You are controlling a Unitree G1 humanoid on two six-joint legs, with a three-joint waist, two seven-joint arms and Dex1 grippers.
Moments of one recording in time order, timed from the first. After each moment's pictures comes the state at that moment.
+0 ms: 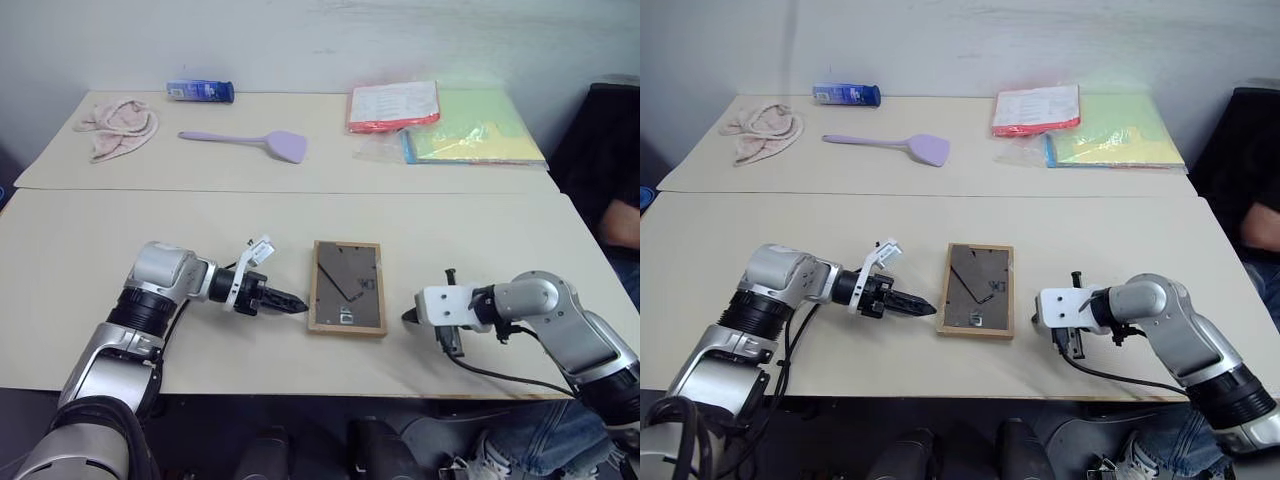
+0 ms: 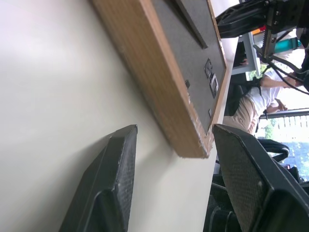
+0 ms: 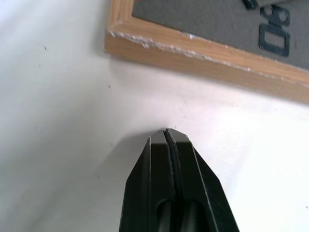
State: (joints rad) left arm -0.80 0.56 -0.26 0.36 -0.49 1.31 -1.15; right arm -0.38 -0.90 0.29 -0.13 -0.05 0.11 1.18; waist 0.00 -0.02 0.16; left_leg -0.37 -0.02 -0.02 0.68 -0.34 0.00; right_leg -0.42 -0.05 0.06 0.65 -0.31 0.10
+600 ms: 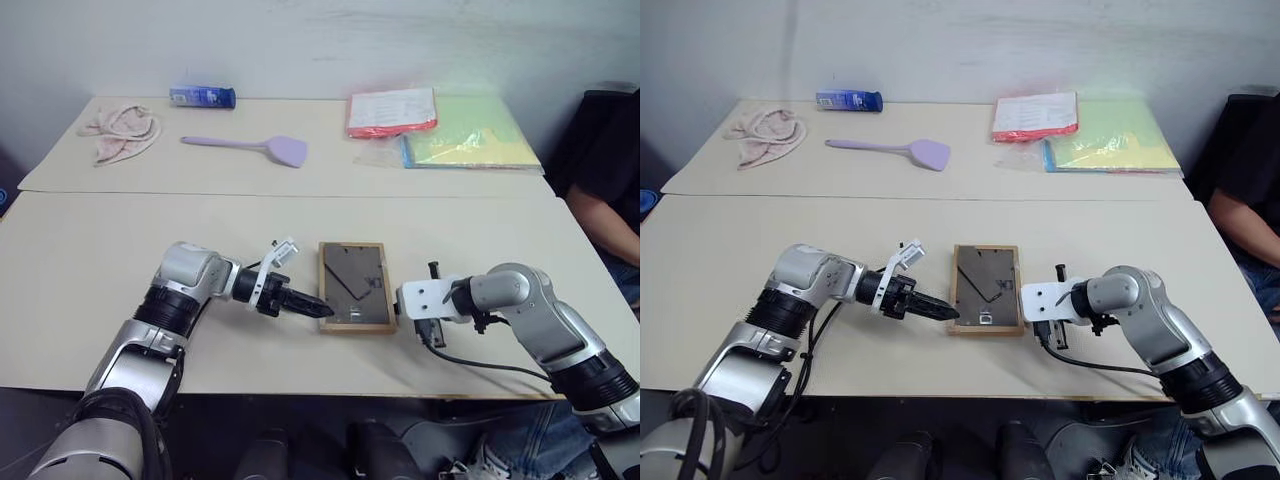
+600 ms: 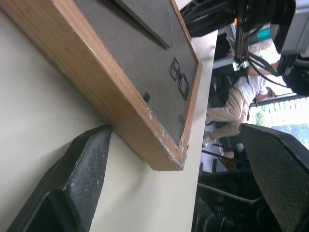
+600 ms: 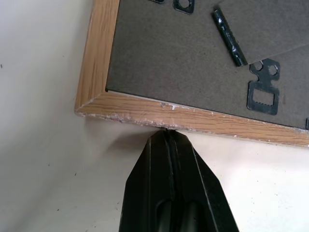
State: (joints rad) left arm -0.83 0.44 -0.27 0.37 -0.48 1.30 -1.11; right arm -0.46 -0.79 0.34 -0.11 -0.17 0.13 1.18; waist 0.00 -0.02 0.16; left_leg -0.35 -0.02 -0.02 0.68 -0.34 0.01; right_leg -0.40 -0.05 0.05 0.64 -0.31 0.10
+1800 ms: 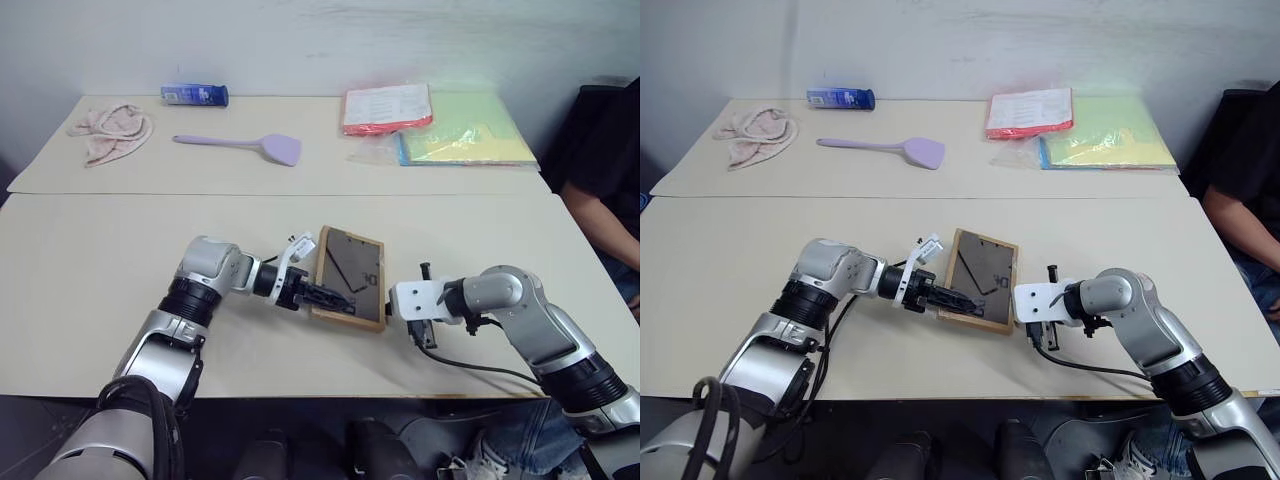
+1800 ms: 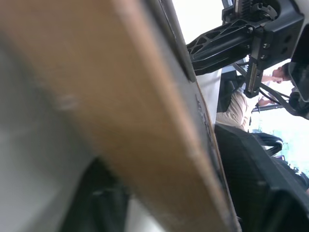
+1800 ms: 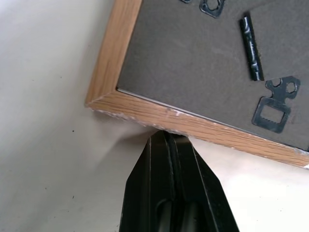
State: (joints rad) left arm -0.89 0.39 -0.25 0.45 -0.51 1.32 -1.05; right arm -0.44 -0.76 0.32 -0.12 -0.16 0.13 1.17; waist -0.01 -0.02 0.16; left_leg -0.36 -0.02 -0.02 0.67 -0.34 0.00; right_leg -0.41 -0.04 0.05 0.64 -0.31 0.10
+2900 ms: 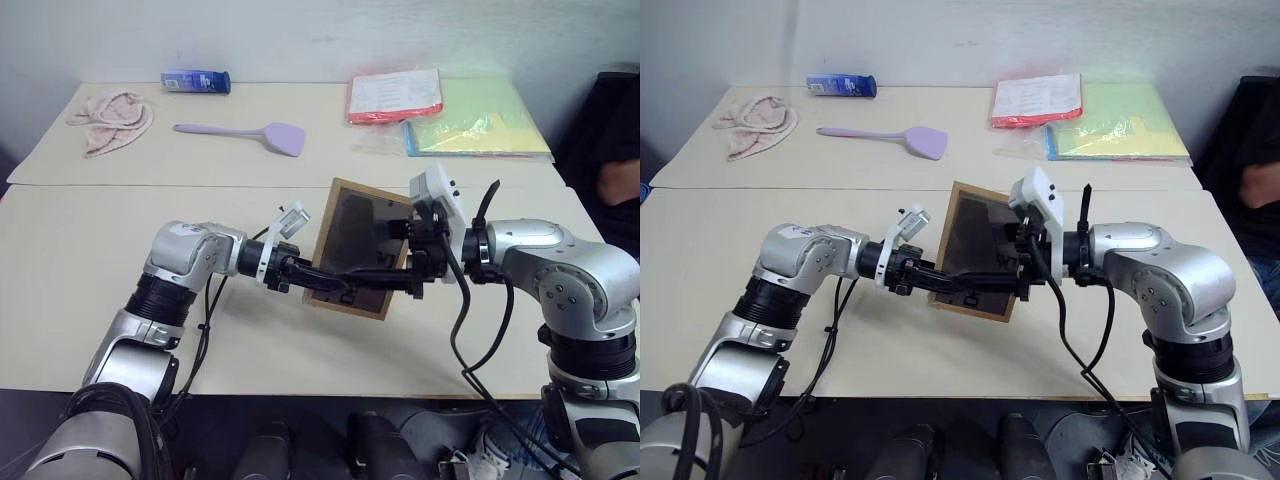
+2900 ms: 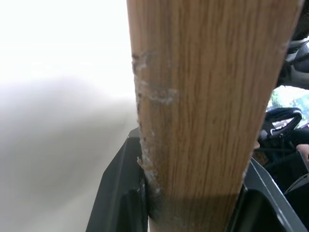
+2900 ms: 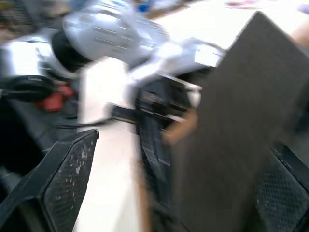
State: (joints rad) left arm -0.87 0.49 -0.25 0.22 -0.55 1.13 -1.16; right arm -0.68 -0.60 -0.02 -0.45 0.80 1.10 0.93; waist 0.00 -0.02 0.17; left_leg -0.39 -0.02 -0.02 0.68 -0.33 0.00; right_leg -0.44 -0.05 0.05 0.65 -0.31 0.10
